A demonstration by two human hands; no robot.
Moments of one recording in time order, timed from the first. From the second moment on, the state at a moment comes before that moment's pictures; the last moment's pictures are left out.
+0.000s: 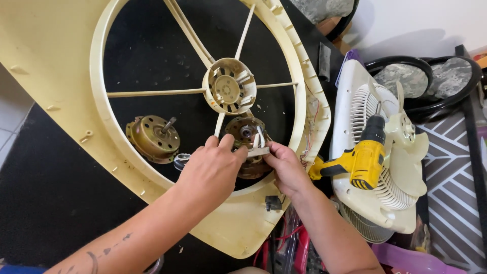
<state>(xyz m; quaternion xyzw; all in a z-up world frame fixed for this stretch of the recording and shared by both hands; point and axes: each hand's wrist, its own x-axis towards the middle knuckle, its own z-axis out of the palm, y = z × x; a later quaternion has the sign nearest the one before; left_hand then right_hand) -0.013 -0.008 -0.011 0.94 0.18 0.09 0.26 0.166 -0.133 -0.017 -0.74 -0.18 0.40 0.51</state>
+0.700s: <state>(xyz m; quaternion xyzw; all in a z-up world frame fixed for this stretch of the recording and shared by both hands) -0.011 -0.010 -0.012 0.94 0.19 0.10 0.26 0.176 -0.140 -0.024 -0.71 -0.19 0.43 0.52</state>
